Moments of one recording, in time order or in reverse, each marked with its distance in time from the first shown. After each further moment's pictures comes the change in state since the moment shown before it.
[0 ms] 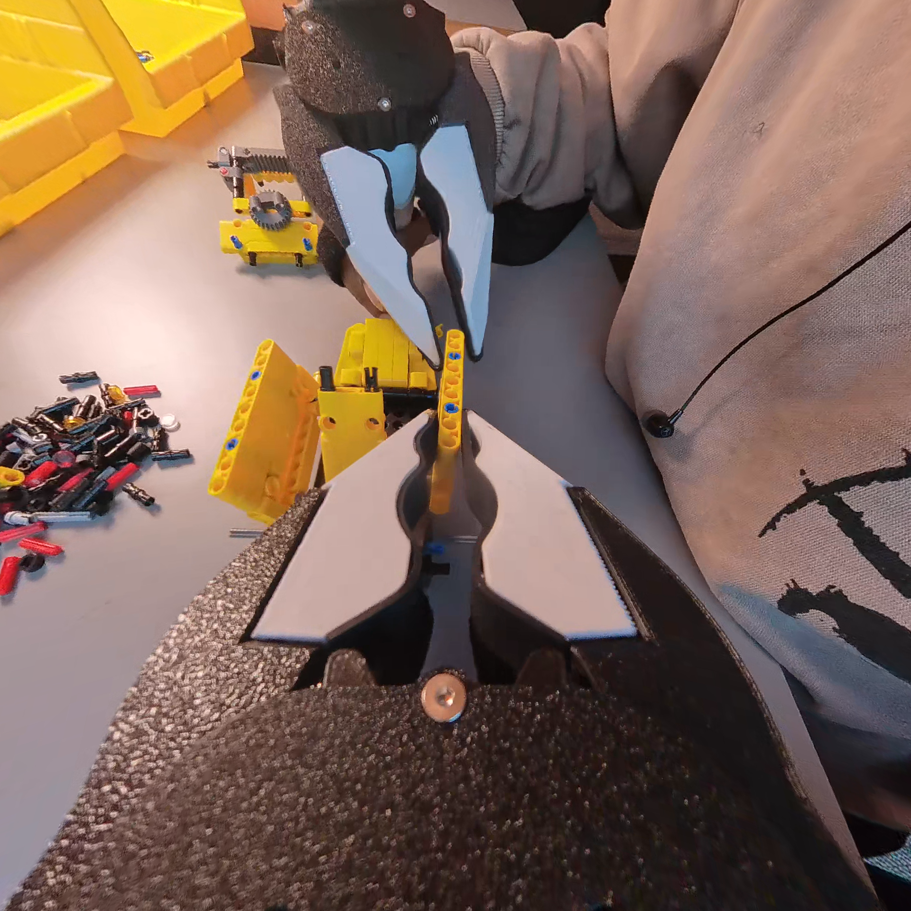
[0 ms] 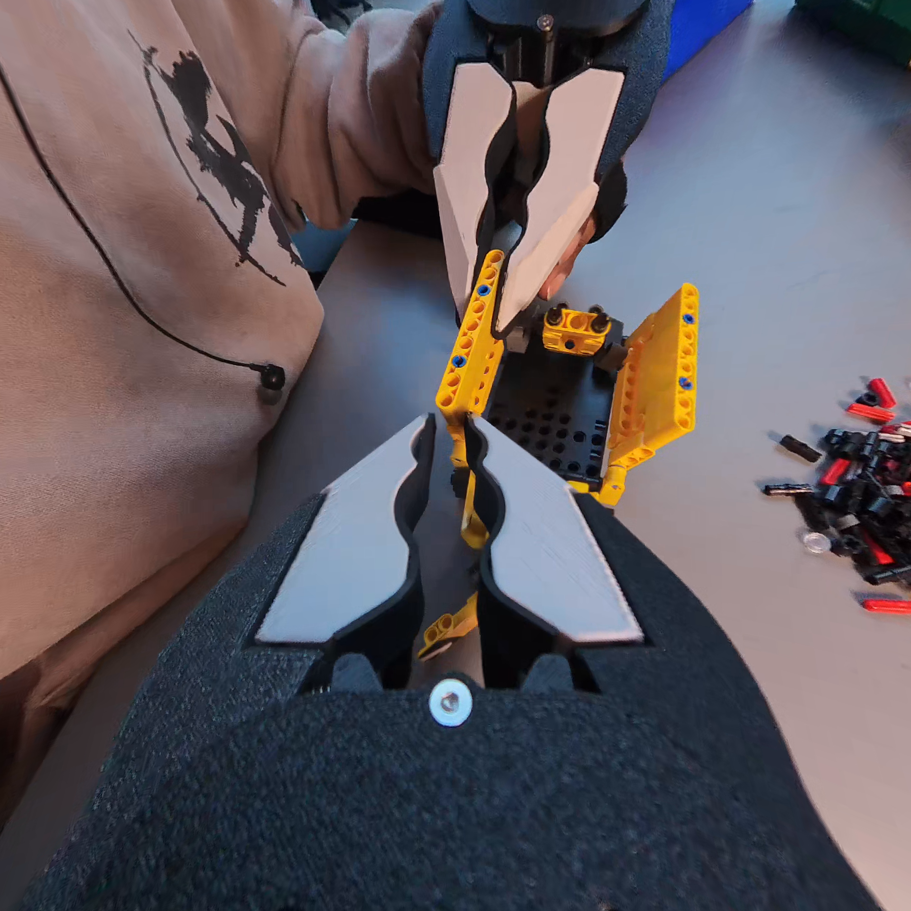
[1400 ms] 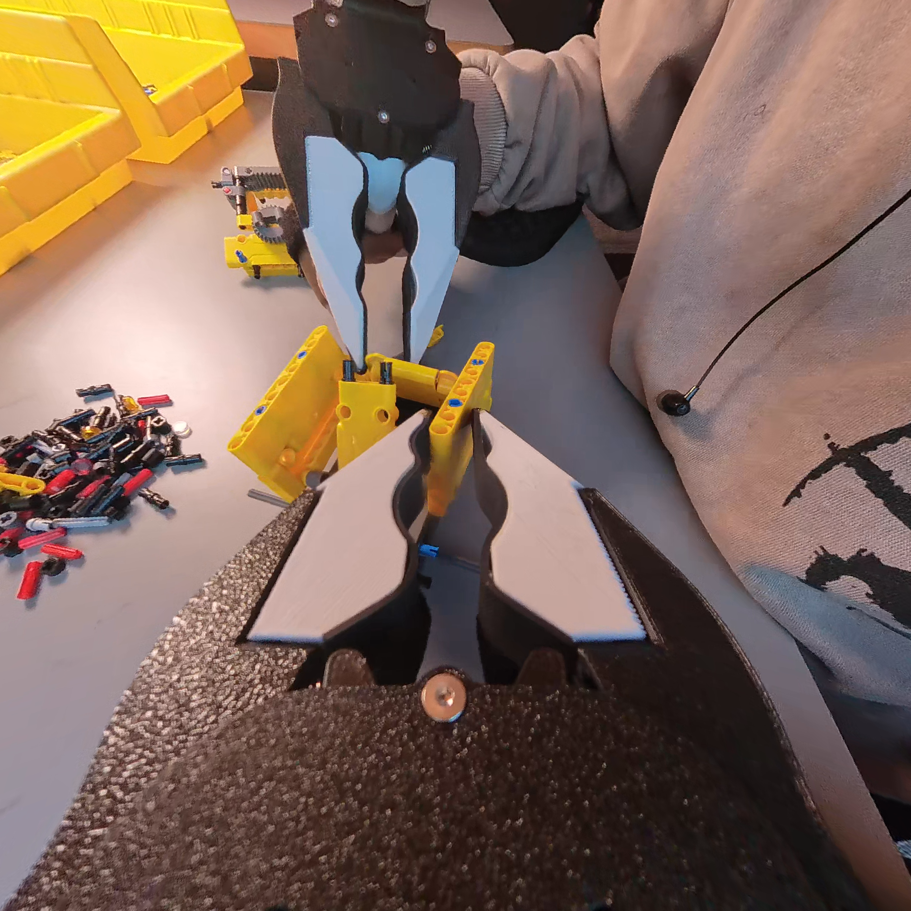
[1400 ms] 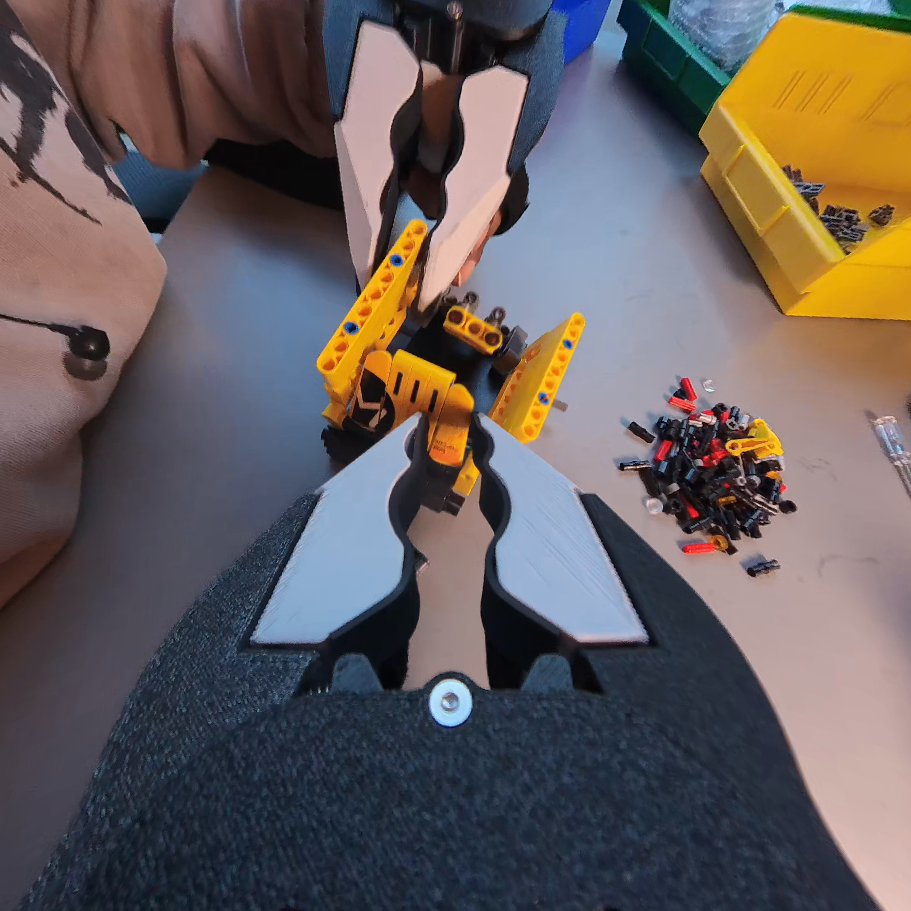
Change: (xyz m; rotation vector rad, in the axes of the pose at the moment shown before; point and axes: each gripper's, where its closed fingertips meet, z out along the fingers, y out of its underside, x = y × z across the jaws) left arm -0.001 0.002 -0.006 0.025 0.010 0.044; right arm 0.038 0.002 -0.006 -0.048 0.306 -0.166
